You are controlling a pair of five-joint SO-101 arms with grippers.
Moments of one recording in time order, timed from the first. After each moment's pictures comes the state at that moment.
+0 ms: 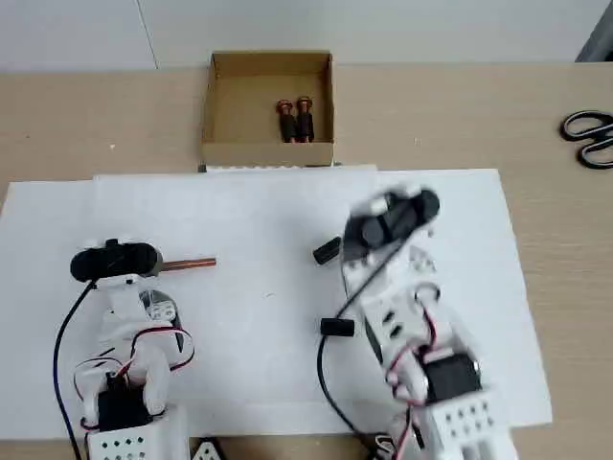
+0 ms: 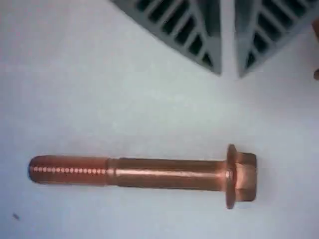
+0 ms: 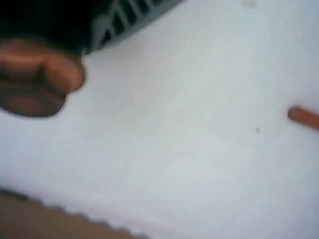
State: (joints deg) left arm -13.0 -96.3 90.9 62.8 5.8; right arm -20.7 -70.9 66.2 39.4 -0.5
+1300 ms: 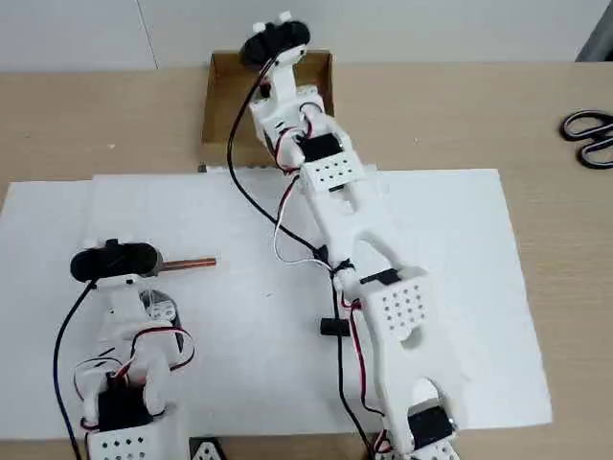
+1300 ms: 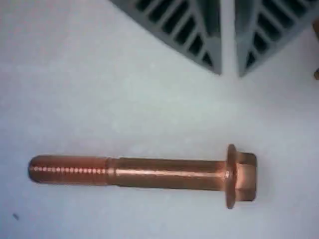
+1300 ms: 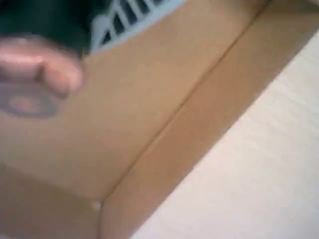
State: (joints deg) left arm -13.0 -96.3 90.9 62.8 5.8; right arm -25.0 52.6 -47.6 28.8 -0.5
